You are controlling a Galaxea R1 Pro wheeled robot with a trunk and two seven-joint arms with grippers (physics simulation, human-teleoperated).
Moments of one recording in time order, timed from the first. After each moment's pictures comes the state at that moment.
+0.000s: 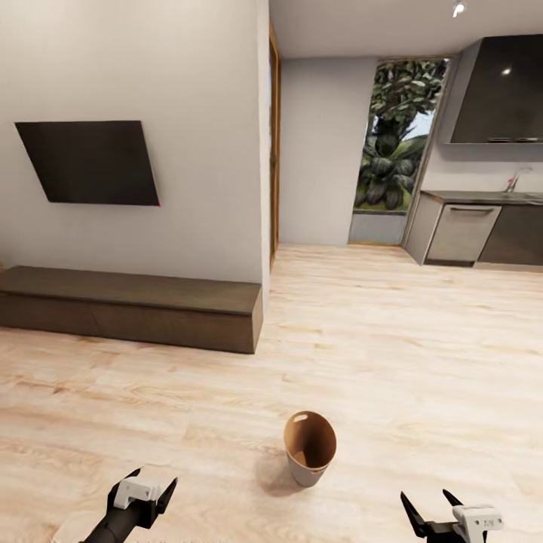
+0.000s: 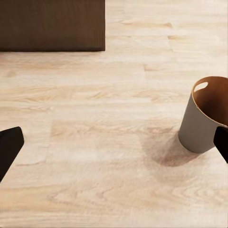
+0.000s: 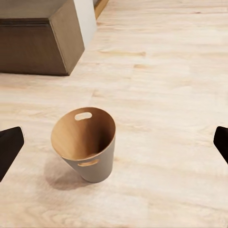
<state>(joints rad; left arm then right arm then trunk) -0.03 0.04 0.28 -1.08 -0.14 -0.12 -0.44 0.15 -0.04 -0.41 -1.26 -0.05 -0.17 0.52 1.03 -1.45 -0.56</state>
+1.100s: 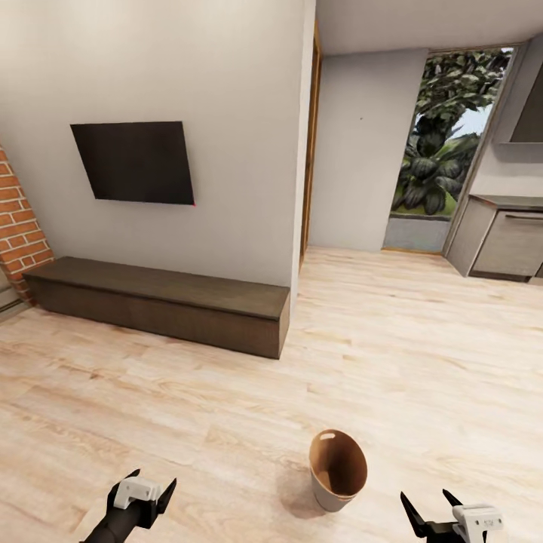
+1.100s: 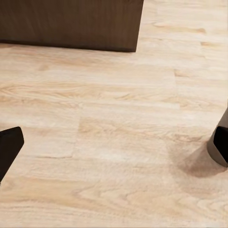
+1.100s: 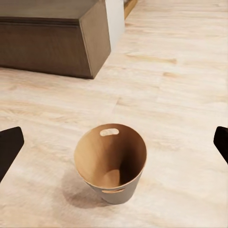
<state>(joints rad) -0.03 0.04 0.28 -1.08 -0.14 -0.11 -0.44 0.15 -0.04 -0.41 -1.26 -0.05 -0.17 0.52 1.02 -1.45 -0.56</state>
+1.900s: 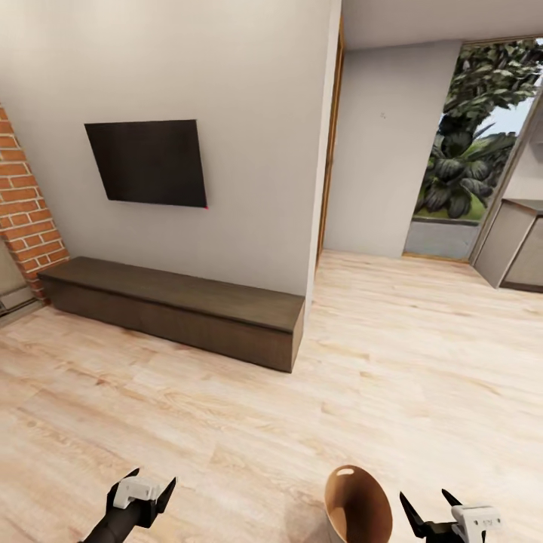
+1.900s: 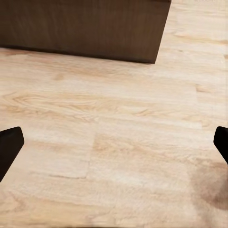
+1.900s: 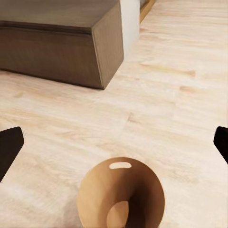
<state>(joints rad) -0.03 0.04 0.28 -1.08 -0.14 -0.12 -0.43 0.15 -0.04 -0.40 -1.25 -0.05 -0.17 0.52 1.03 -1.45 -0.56</state>
